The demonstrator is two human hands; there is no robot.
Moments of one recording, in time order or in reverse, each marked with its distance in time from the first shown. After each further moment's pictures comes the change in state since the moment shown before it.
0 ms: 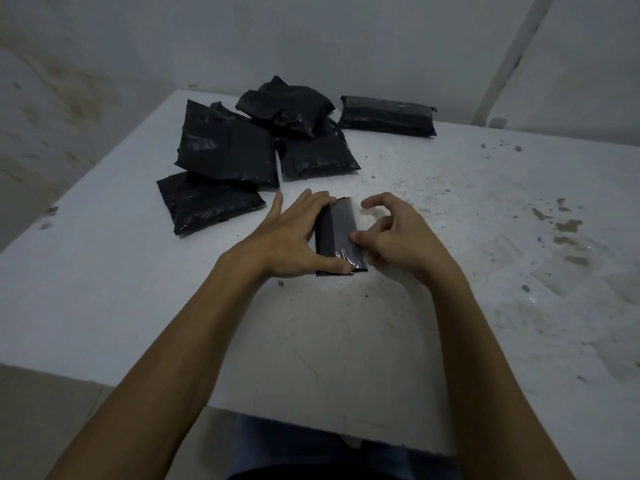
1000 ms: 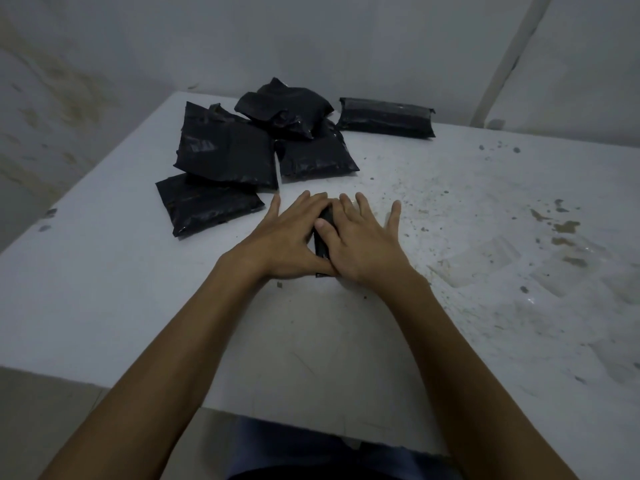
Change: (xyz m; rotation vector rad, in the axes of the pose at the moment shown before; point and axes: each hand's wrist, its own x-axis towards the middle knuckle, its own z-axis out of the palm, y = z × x) left_hand 0.002 -0.003 0.001 0.050 -0.023 0.008; right_hand 0.005 -0.013 0.048 -0.855 -0.045 -0.214
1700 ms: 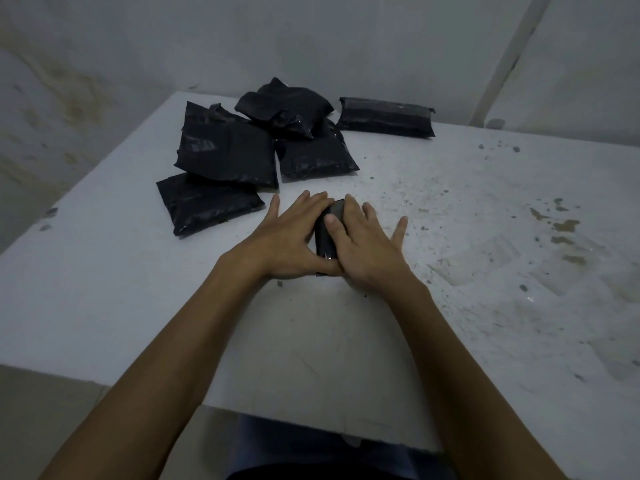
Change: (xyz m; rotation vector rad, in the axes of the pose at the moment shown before) left_hand -0.001 0.001 0.002 0.009 0.008 -0.012; right_hand -0.005 0.009 0.012 0.283 0.010 0.106
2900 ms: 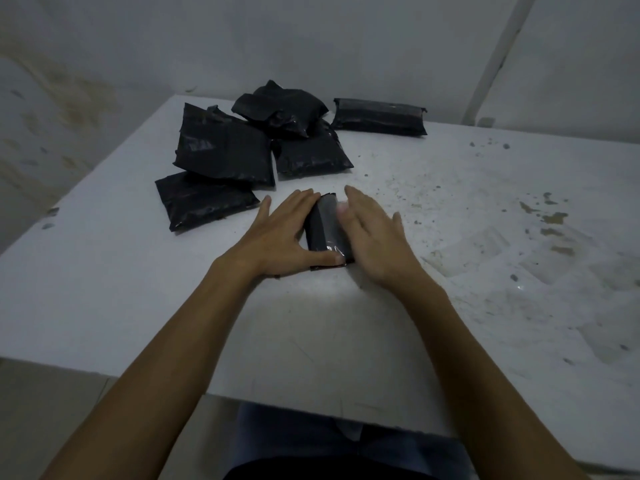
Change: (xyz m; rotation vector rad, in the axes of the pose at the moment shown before) left_hand -0.009 -0.001 0.004 0.022 0.055 -0.043; right_hand -0.025 0.008 -0.017 0.308 0.114 -0.100
